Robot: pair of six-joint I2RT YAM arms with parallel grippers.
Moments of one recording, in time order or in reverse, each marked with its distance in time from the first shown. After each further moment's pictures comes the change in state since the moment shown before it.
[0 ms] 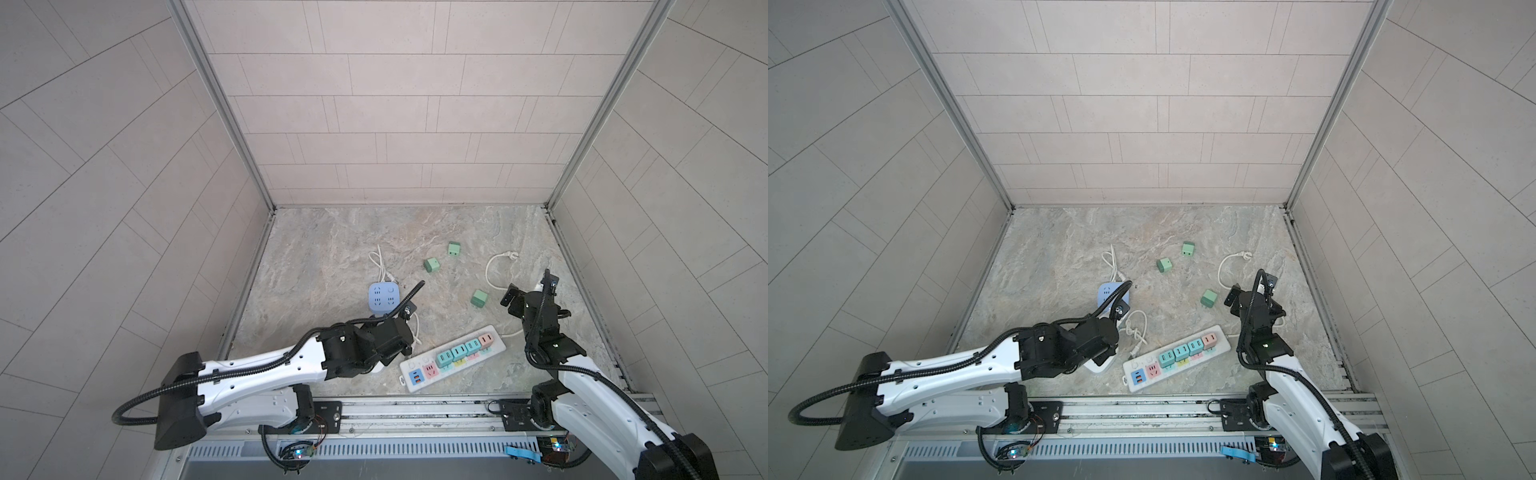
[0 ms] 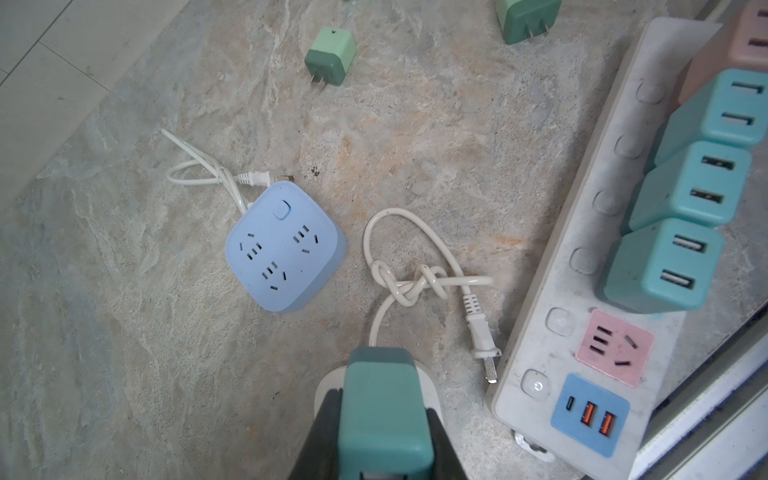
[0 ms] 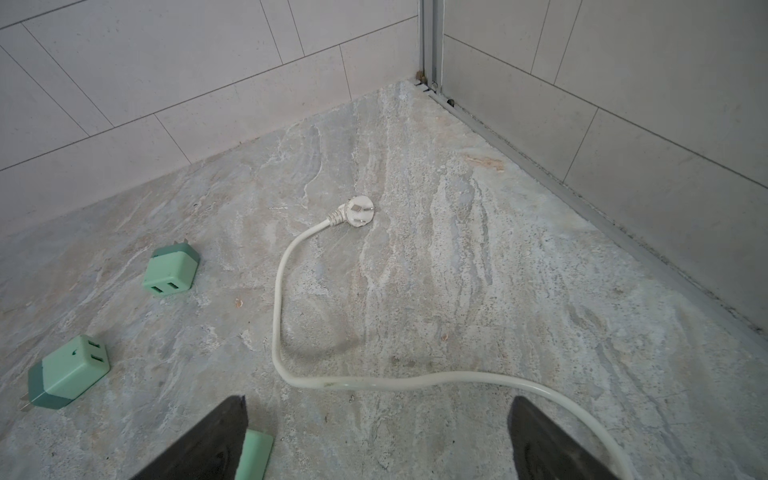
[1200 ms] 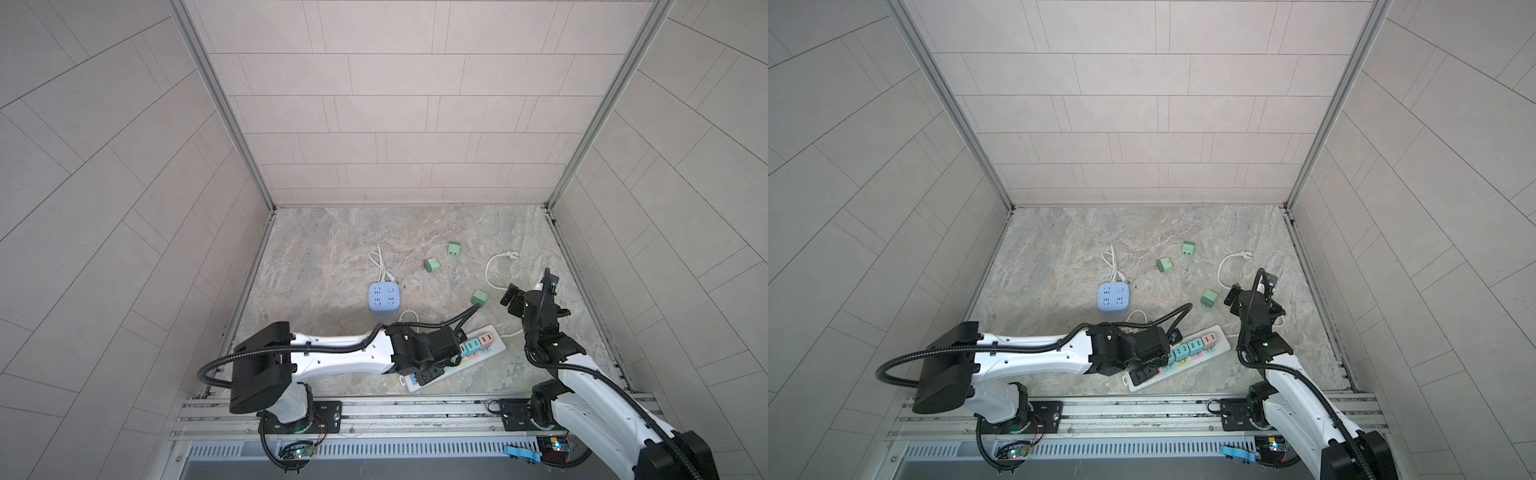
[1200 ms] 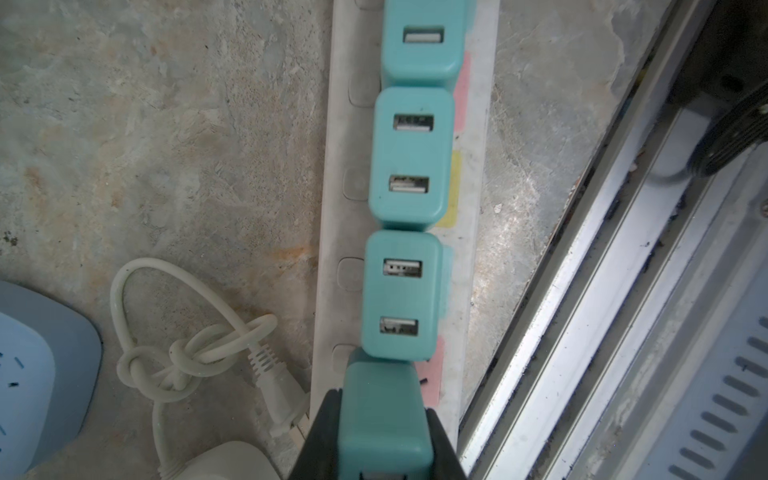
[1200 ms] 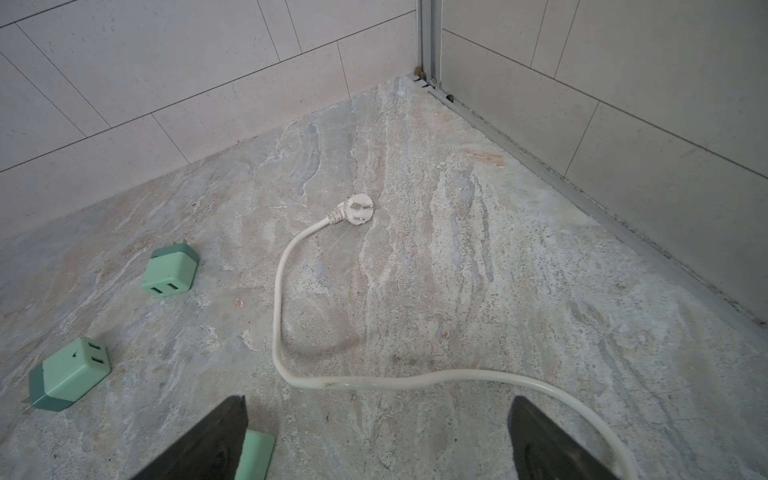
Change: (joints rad) left arm -0.076 0.454 0.219 0.078 0.345 0.124; right arm 0.000 -0.004 0.002 -0.003 -0.001 0.012
